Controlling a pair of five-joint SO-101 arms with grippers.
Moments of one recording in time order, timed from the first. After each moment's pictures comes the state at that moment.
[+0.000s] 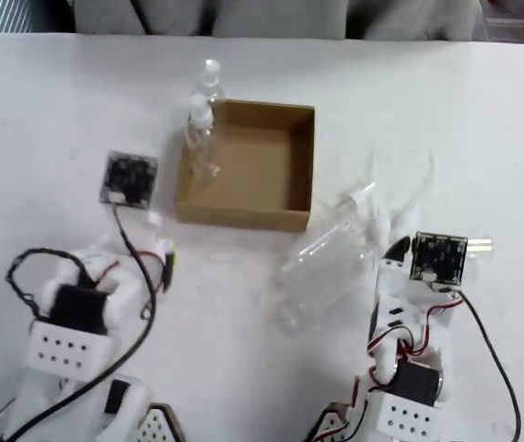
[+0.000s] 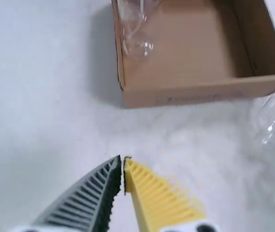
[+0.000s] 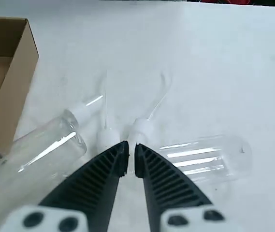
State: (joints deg) left arm 6.1 -59.2 59.4 64.3 4.4; right arm 12.5 -102.5 95.6 40.7 12.0
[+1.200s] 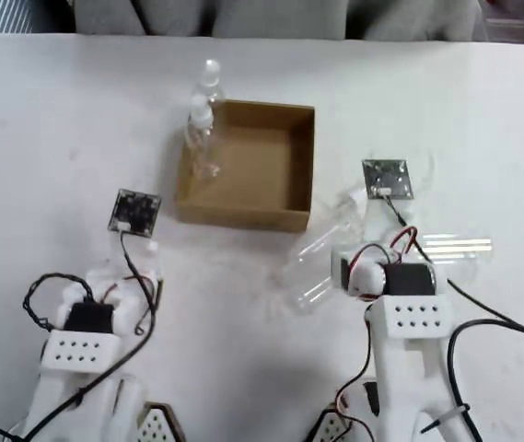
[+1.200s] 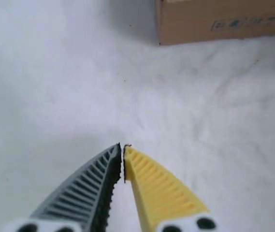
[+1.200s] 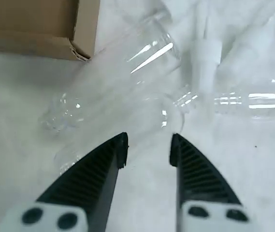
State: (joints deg) left arm -2.9 -59.2 81.4 45.8 -5.9; right arm -5.5 -46.3 56.7 61.9 0.9
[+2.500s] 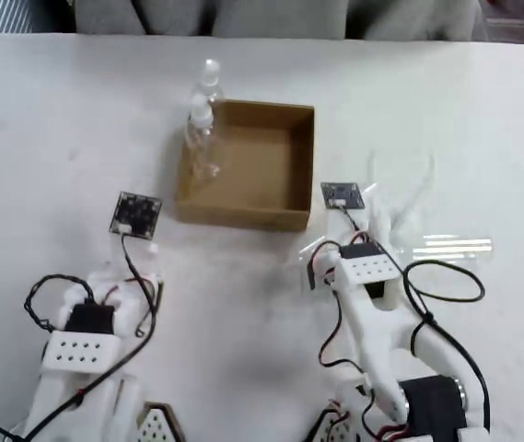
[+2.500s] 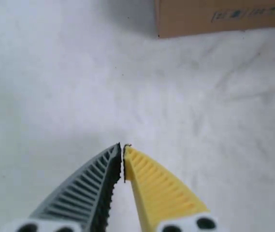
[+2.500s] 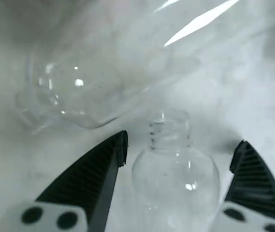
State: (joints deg) left arm -2.9 -59.2 82.5 45.7 -5.9; right arm -13.8 -17.5 57.9 48.5 -5.4
